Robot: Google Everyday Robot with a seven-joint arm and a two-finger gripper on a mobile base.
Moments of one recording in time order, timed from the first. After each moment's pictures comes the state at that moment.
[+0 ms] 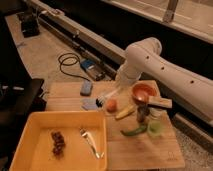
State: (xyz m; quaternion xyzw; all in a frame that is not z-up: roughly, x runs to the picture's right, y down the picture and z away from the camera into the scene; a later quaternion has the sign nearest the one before) arm 0.080 -0.005 0.697 -0.19 -0.17 -0.21 0.94
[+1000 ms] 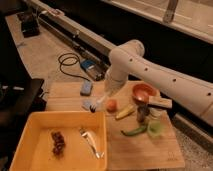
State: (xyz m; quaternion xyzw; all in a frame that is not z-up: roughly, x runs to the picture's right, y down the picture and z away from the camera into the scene) arm 0.004 0.018 0.697 -0.20 -0.20 -0.31 0.91
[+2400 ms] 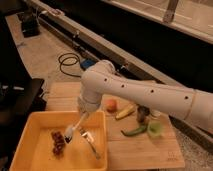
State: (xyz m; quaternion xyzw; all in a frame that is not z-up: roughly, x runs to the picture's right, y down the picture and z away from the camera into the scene) arm -0.097 0.119 0.660 -0.22 -0.31 -0.43 0.82
